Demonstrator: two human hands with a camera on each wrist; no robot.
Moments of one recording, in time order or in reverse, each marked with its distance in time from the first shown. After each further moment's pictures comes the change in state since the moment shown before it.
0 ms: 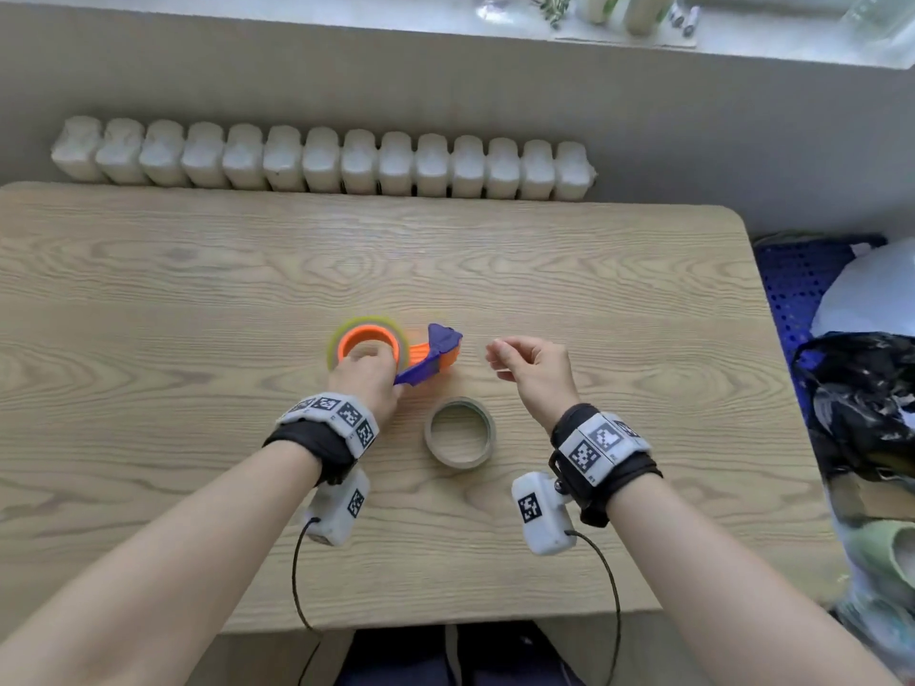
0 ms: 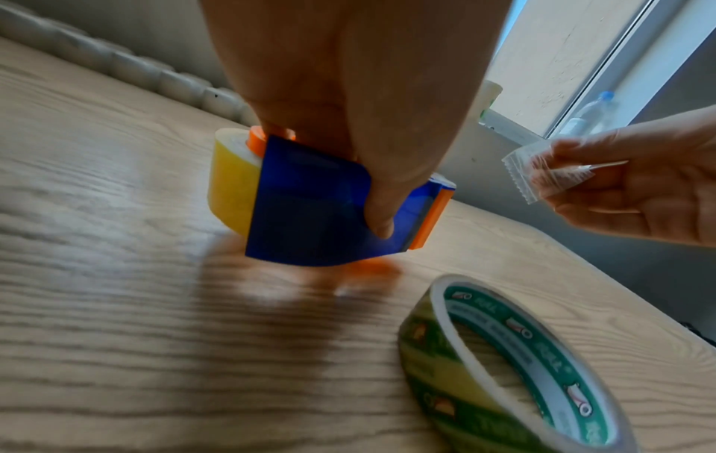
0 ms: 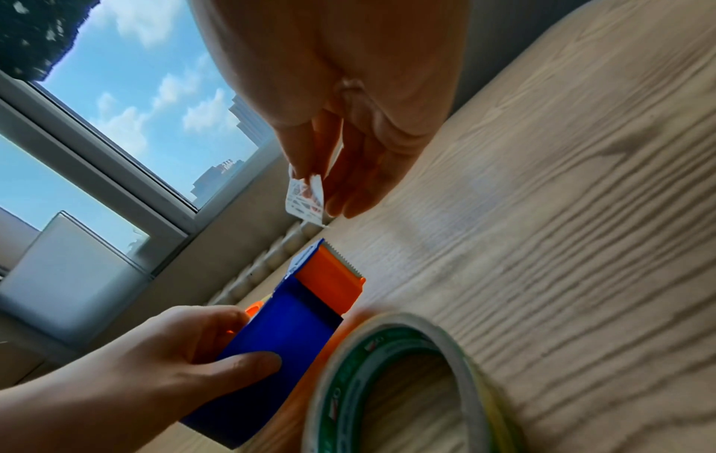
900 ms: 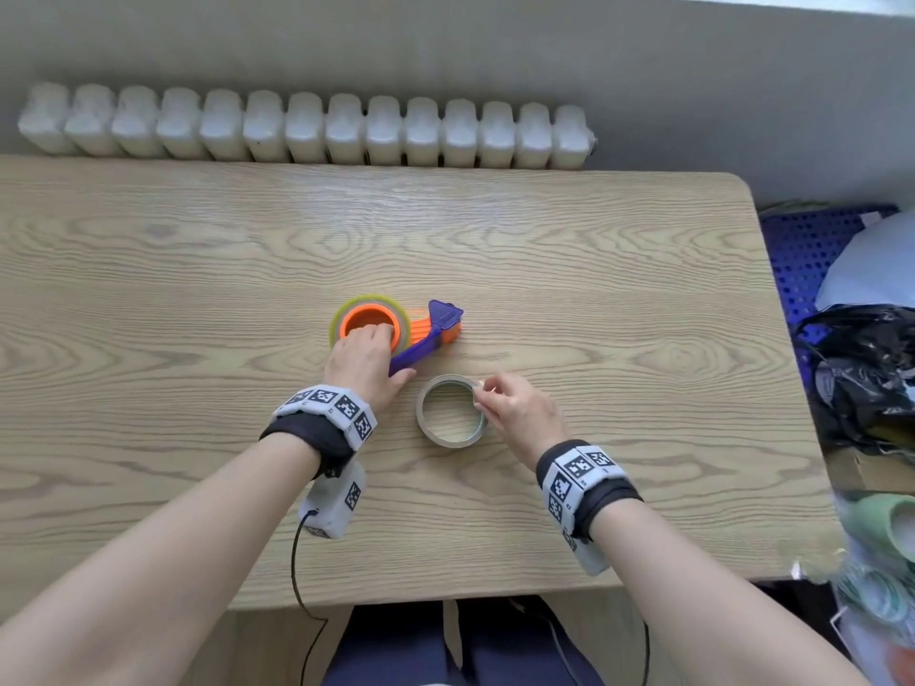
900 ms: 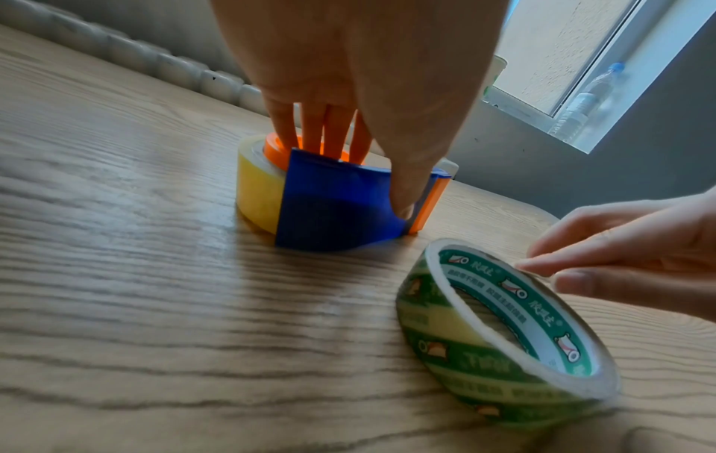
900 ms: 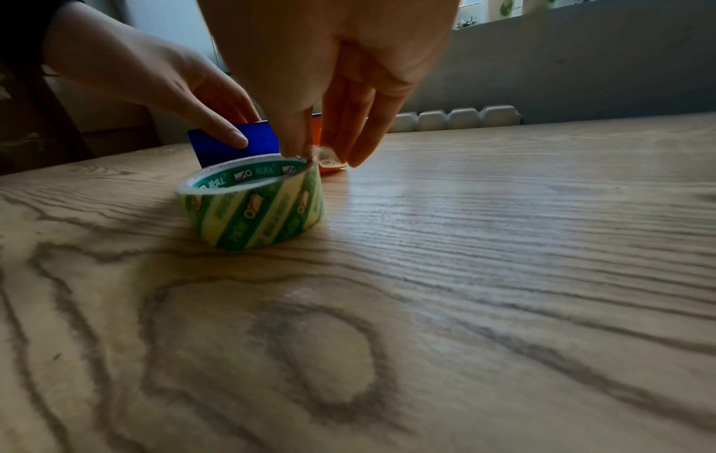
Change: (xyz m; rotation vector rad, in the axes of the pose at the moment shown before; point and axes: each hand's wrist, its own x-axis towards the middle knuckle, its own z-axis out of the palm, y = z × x) left_hand 0.000 0.002 0.021 -0.074 0.145 0.119; right_hand -0.034 0.066 -0.009 -1.077 -0.132 -0.632
